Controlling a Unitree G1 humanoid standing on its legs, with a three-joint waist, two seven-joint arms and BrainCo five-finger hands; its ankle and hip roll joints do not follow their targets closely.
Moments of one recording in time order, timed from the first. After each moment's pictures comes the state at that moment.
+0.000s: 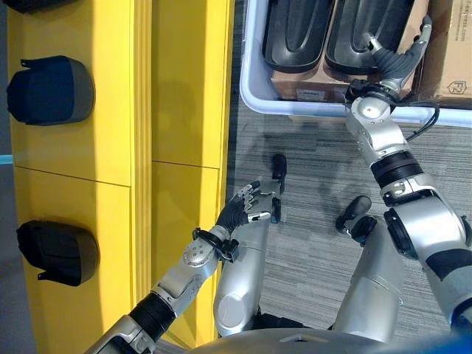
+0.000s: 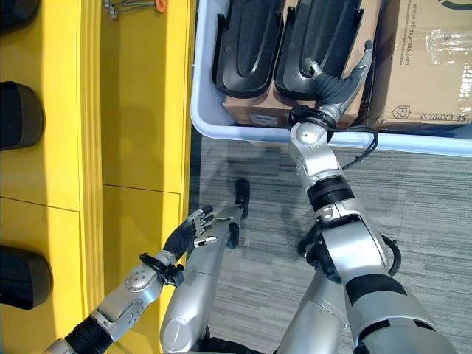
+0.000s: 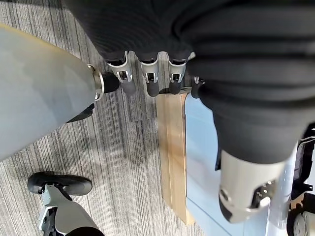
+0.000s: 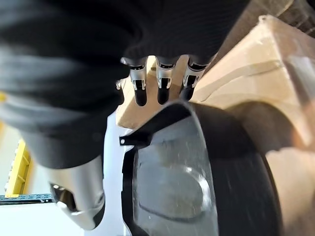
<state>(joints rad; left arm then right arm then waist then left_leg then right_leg) -0.09 0.43 -0.59 0.11 -0.58 -0.14 0.04 -1.08 -0.36 0.26 0.74 0.33 -0.12 -0.91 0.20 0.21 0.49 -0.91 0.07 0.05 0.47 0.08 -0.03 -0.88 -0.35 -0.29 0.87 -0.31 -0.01</state>
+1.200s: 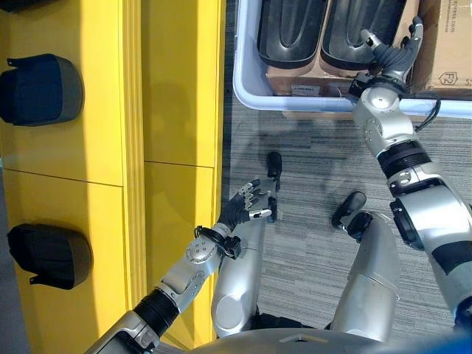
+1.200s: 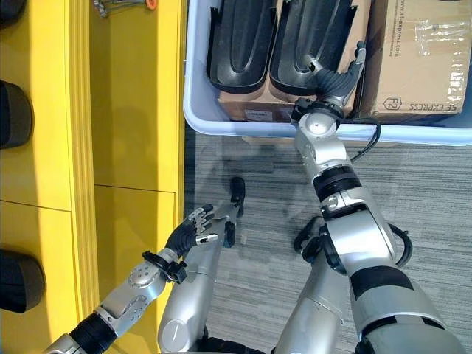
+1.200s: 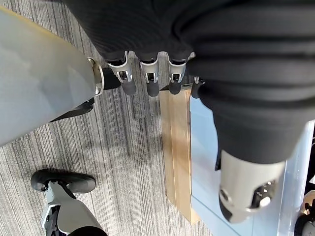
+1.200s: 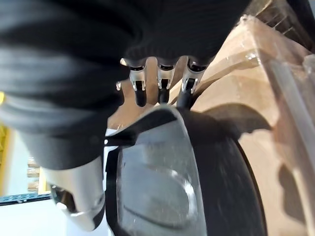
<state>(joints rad) -0.12 0.42 -0.59 0.14 -0.58 -0.11 0.05 -1.18 -0.45 0.30 0.89 0.57 -0.08 -0.71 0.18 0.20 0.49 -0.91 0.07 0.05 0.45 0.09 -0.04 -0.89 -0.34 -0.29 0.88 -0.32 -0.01</state>
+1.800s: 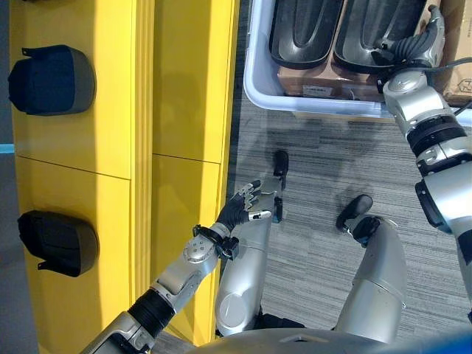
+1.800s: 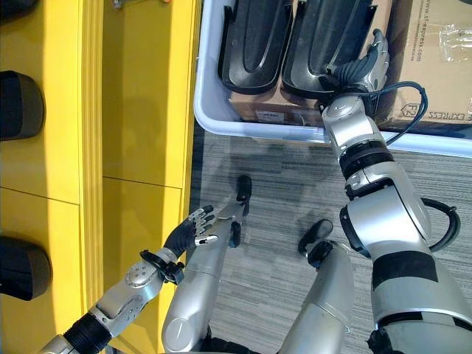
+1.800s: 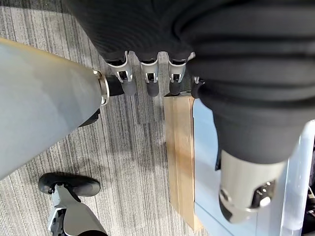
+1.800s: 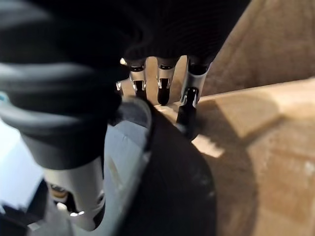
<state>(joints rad) -0.11 0.45 -0.58 0.07 -0.58 -0.06 0.04 -1.34 -0.57 0.54 1.06 0.18 0.25 -0.64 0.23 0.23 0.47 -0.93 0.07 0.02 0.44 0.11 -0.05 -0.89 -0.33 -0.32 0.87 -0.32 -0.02</state>
